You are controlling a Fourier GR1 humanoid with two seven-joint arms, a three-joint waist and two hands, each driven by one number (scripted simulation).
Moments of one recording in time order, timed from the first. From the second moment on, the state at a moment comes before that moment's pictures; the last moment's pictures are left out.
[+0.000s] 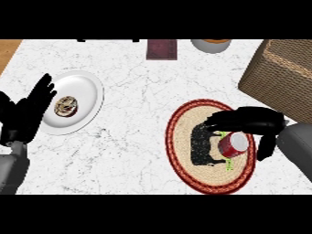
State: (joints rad) left arm -0.22 0.39 0.00 -1.37 0.21 0.08 0.20; right arm -0.60 -0.62 0.68 -0.94 0.57 0.26 -0.96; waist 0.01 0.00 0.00
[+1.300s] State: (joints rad) left arm -0.17 0.37 0.06 -1.37 0.18 0.05 0.20; right arm -0.47 -0.23 0.37 -0.90 0.62 -0.01 -0.08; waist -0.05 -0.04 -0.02
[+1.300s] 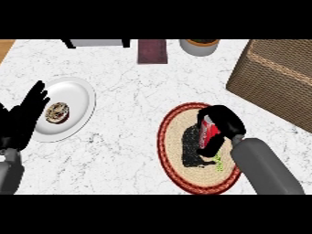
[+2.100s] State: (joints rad) left arm -0.20 0.37 0.06 -1.36 0.18 0.03 0.20; right arm -0.54 -0.01 0.55 -1.41 0.74 -0.56 0.69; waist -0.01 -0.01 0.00
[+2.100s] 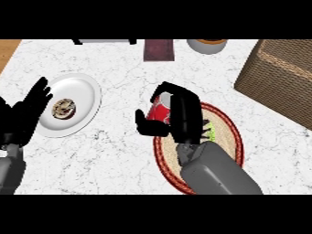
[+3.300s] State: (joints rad) left arm -0.23 0.35 0.08 -1.36 0.15 0.01 0.21; right arm -0.96 -0.16 0.10 -1.43 1.05 -0.20 1.00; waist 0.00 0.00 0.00
